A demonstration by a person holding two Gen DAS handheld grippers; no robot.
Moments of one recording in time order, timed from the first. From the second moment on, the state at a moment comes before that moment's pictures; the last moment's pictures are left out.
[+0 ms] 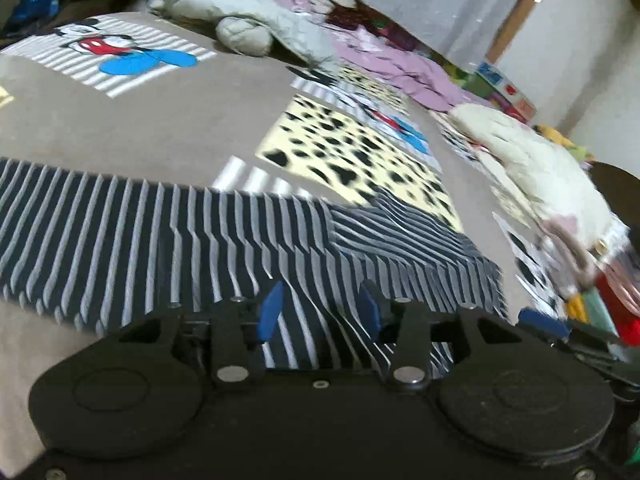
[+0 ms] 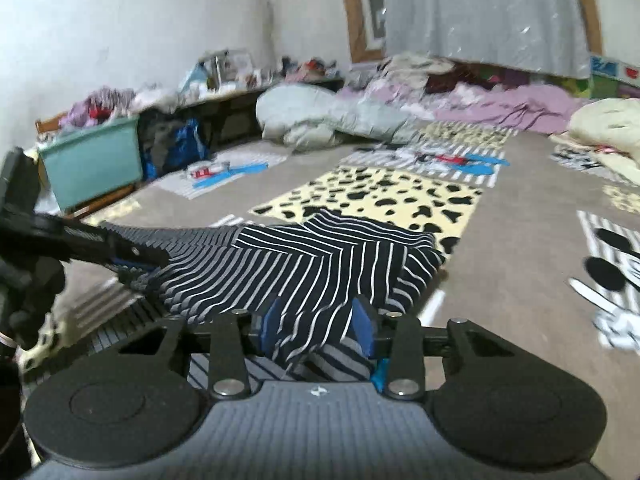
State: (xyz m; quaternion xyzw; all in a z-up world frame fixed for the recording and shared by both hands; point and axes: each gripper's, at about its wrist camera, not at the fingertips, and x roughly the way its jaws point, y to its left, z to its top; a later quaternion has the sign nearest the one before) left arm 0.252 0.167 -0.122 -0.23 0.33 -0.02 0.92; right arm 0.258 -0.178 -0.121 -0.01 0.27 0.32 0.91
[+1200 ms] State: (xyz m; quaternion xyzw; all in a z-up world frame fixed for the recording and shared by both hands) left arm 0.246 0.245 -0.147 -0.24 0.33 -0.01 0.91; right arm 0.352 -0.179 -0.158 0.07 0.29 0.31 0.90
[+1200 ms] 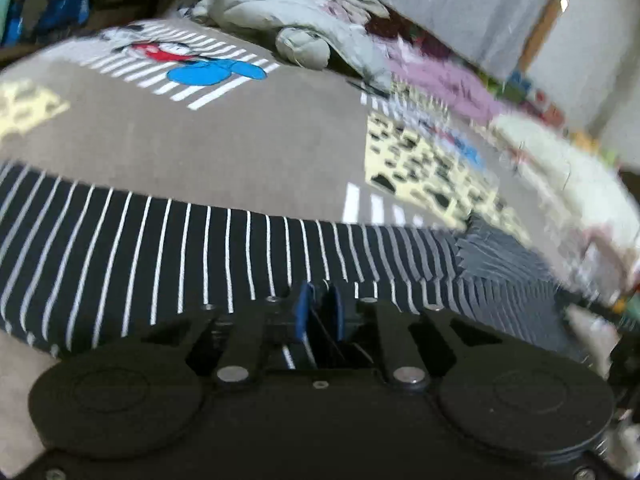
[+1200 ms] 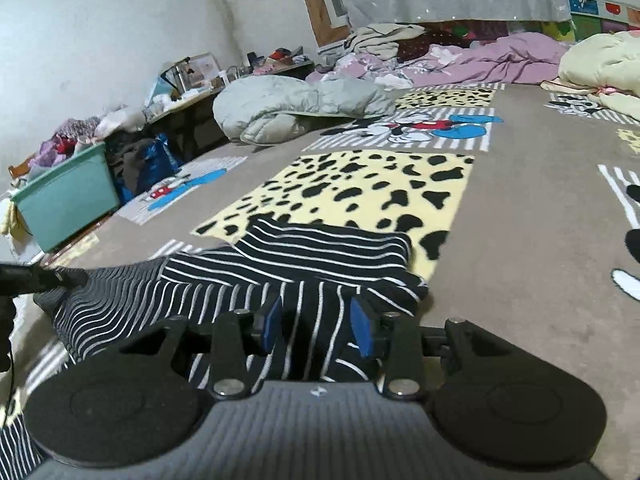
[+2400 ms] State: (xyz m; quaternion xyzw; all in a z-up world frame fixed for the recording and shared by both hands) left arm 0.147 0.103 -0.020 -0.02 0.17 -0.19 0.97; right arm 0.329 -0.220 -0.171 0.31 0.37 0.31 0.82
